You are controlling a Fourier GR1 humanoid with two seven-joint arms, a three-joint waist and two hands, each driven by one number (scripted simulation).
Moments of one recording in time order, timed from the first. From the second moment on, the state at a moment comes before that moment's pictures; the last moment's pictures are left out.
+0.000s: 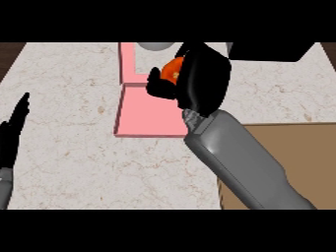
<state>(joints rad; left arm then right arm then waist) -0.13 0.39 0.10 -1.32 -0.19 0.13 0.06 -0.87 -0.01 0.43 -1.33 1.16 -0.21 1.14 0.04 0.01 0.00</state>
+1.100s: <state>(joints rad) -0.19 0.38 0.09 -1.30 -0.20 0.10 0.05 -1.11 -0.01 0.20 -0.59 0.84 -0.66 0.96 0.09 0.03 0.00</state>
